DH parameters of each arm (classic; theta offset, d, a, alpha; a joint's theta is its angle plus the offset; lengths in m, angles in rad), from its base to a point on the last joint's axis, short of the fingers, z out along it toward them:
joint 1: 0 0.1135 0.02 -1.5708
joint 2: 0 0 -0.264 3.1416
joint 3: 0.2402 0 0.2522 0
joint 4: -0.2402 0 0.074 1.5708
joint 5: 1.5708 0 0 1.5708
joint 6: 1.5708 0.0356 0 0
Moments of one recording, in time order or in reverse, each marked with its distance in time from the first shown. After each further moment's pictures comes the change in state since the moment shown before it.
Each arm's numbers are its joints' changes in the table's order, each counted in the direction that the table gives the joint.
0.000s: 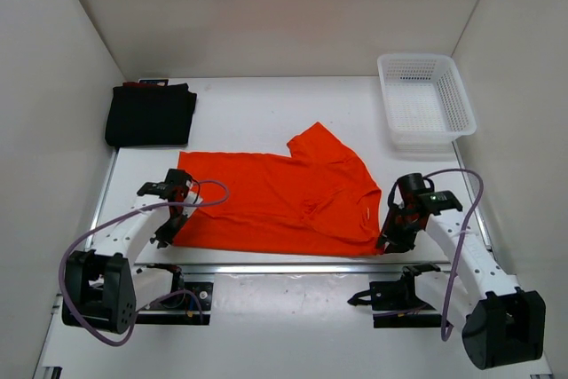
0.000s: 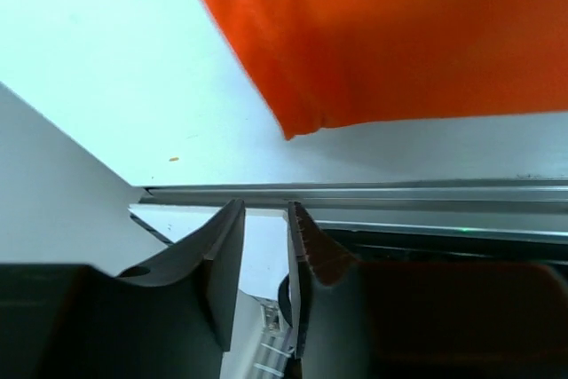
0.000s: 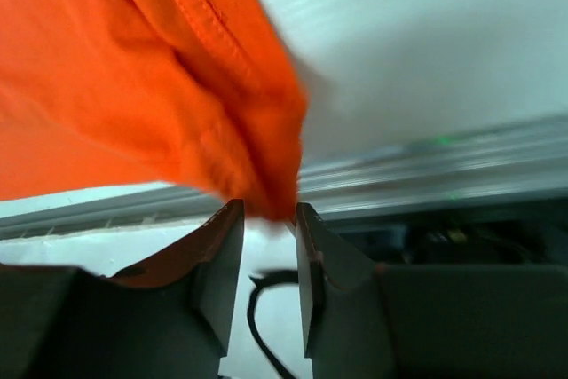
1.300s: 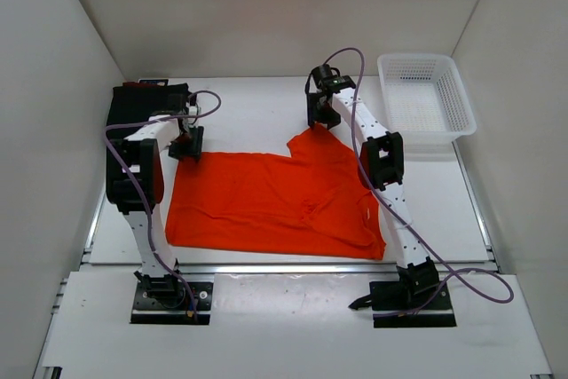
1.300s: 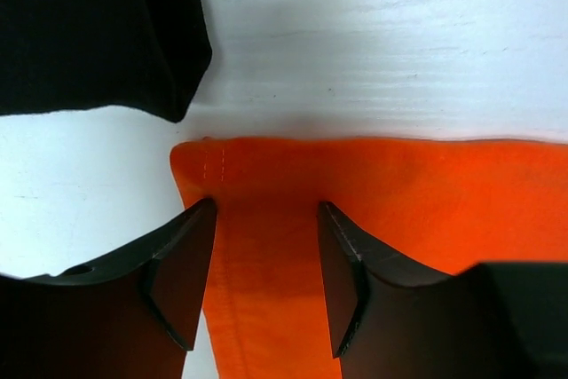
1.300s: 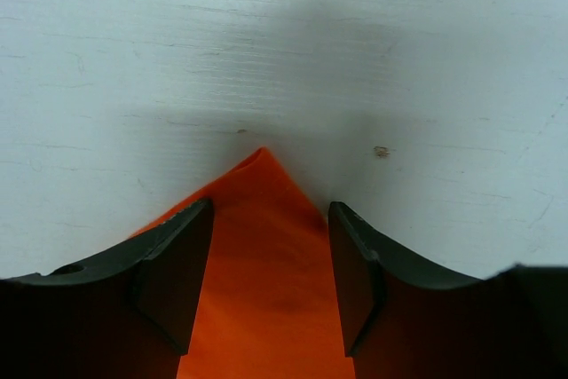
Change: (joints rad) left arm 0.146 0.866 0.800 0.406 0.294 -0.327; right arm 0.197 1.776 2.029 0.016 0.205 -0.357
